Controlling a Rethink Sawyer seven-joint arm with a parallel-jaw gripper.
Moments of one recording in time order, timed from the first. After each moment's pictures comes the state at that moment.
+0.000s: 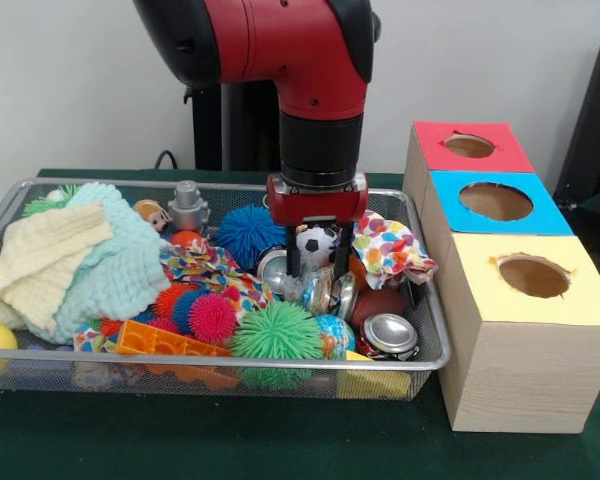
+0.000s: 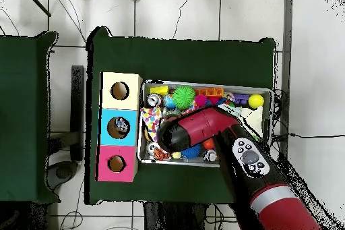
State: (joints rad) arm -0.52 -0.58 0.46 1.71 -0.78 0.50 2.03
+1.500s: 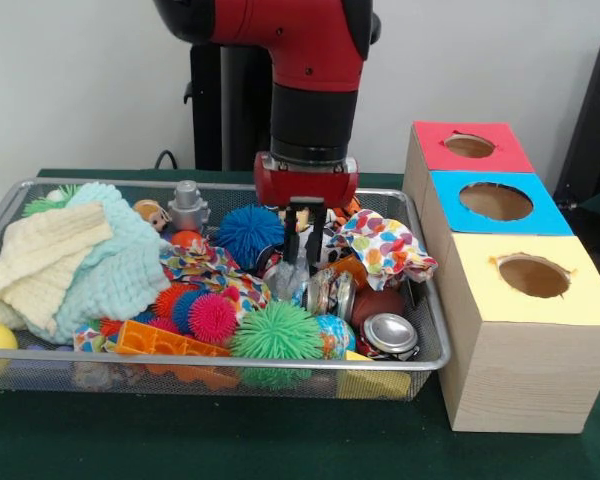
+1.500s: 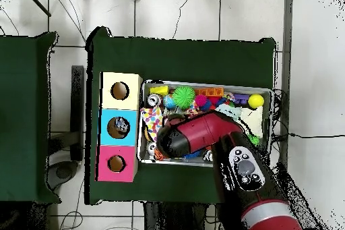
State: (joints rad) arm -0.43 -0.68 0.30 1.73 -0.71 0.39 2.03
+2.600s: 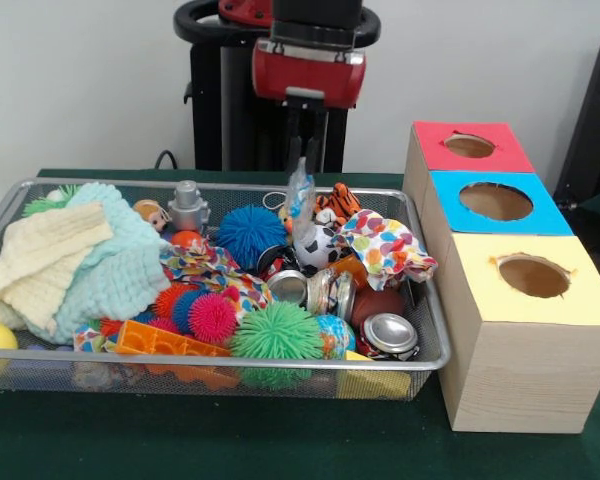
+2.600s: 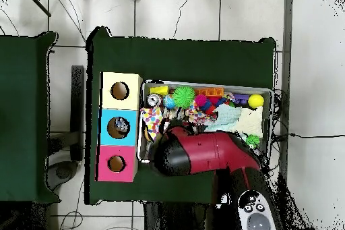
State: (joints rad) arm -0.37 -0.92 0.20 1.87 -0.45 0.39 2.03
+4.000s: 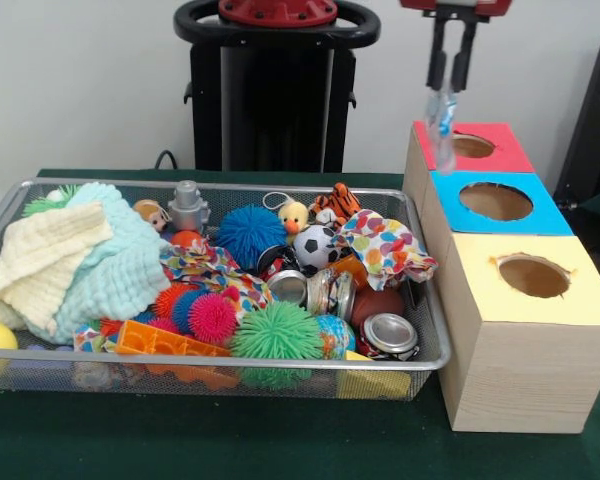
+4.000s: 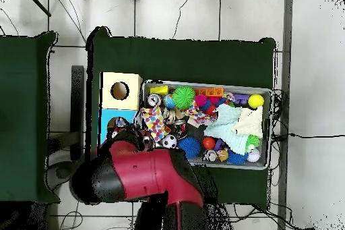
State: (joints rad) arm -0.04 -1.06 0.04 1.90 -0.23 0.45 2.04
